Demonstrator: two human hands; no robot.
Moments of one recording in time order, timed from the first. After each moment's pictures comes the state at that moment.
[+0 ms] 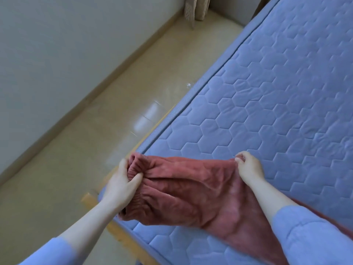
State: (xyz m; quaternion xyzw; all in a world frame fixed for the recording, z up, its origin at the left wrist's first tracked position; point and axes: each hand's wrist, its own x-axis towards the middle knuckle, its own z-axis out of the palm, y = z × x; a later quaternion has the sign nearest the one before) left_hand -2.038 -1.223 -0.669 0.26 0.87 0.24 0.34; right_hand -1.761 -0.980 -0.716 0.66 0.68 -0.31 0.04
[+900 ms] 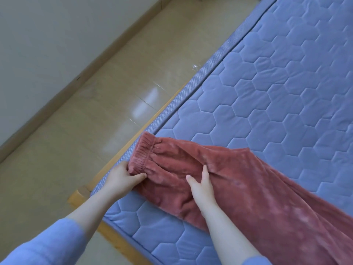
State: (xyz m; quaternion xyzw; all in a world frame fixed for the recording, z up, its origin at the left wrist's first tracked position) left_hand -2.077 -1.222 -0.788 0.17 0.85 0.17 0.46; right_hand -1.864 -1.121 -0.791 0.67 0.45 -0.59 0.01
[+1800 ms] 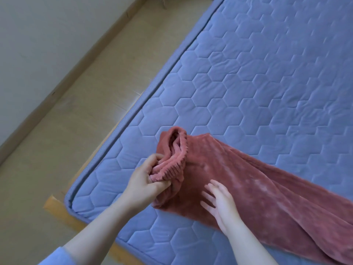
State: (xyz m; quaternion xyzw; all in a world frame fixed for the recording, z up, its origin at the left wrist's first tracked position) left_hand -1.926 -1.173 -0.684 0.31 0.67 0.40 0.55; right_hand -1.709 -1.122 -0.744 0.69 0.19 -0.68 -0.17
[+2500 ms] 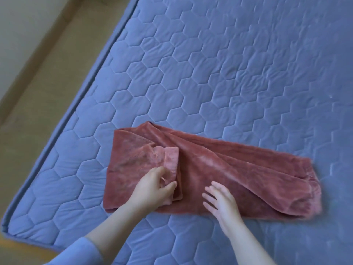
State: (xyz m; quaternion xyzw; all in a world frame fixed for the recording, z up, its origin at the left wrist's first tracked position) left_hand -1.750 -1.132 -0.733 0.50 0.72 0.14 0.47; right_hand -1.538 -1.127 -0.746 0.72 0.12 -0.64 -0.25
